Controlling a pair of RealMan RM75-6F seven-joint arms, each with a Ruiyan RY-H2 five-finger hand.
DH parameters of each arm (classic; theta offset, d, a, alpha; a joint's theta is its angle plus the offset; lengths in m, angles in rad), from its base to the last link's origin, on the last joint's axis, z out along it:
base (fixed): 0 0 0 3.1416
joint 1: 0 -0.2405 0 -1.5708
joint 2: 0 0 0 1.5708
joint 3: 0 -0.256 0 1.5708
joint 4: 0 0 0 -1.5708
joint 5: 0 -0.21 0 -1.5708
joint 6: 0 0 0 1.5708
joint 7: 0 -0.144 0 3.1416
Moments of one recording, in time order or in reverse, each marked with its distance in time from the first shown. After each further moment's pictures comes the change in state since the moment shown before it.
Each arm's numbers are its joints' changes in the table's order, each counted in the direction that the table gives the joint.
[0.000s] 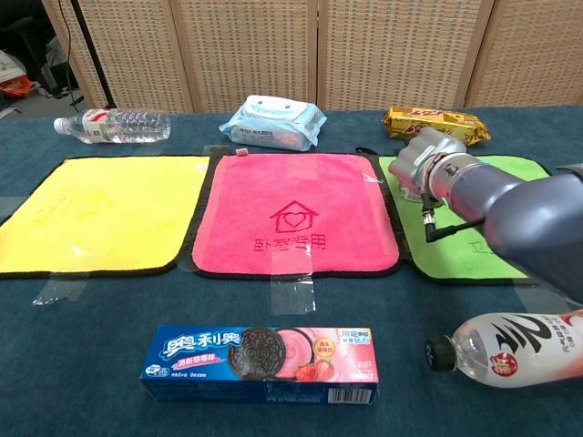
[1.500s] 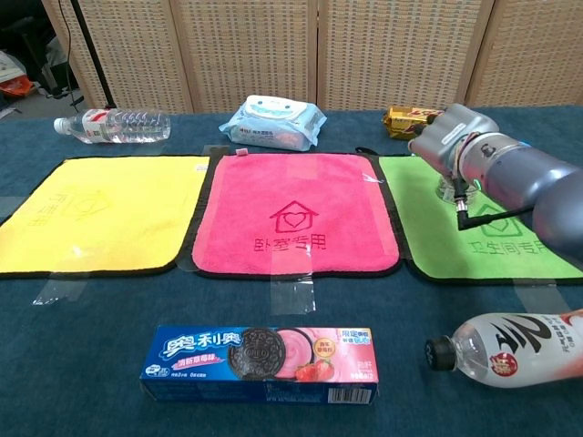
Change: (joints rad) left arm -0.007 -0.005 0.009 -0.007 0.003 -0.024 -0.006; right arm 0.057 -0.106 0.003 -0.148 0.087 -0.098 -0.064
